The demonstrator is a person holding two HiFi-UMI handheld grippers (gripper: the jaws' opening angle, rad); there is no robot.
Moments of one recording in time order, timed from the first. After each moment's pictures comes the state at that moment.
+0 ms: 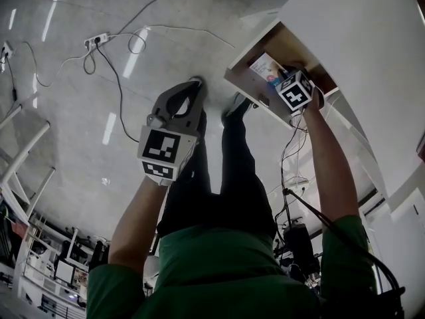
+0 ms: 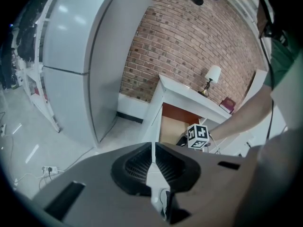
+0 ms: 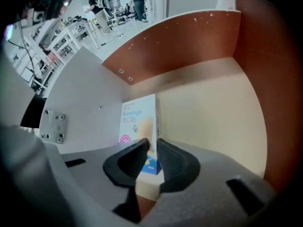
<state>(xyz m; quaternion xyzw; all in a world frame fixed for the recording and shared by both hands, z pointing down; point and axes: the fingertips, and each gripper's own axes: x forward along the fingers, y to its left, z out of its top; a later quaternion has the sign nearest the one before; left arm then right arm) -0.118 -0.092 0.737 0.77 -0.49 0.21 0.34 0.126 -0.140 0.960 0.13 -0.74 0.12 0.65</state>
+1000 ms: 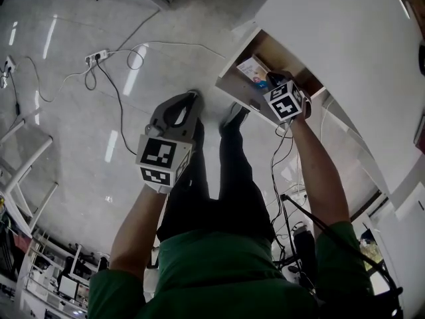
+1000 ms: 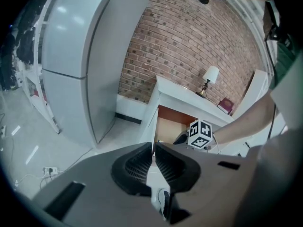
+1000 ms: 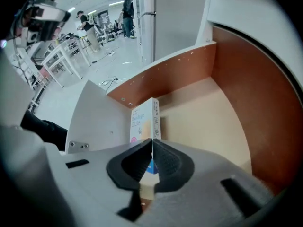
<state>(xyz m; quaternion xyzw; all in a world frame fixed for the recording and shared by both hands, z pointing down) -0.103 -0.084 0.714 0.77 -0.48 0.21 0.35 0.103 -0.143 0.909 0.20 -0.77 0.14 0.59</state>
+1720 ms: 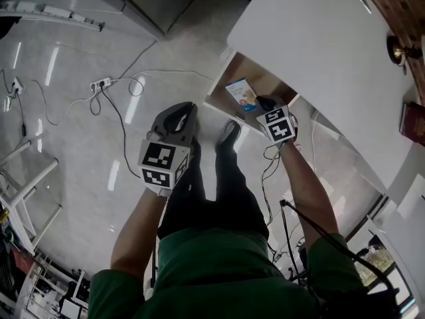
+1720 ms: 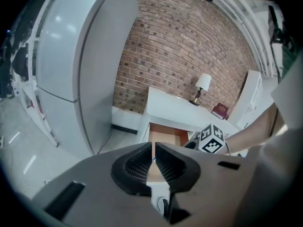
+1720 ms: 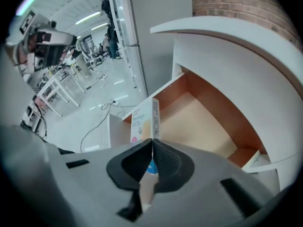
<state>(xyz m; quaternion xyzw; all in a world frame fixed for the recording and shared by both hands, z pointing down) -0.085 -0.104 0.634 0.80 -0.48 0.20 0.31 0.110 -0.123 0.809 0.28 -0.79 0.22 0.49</state>
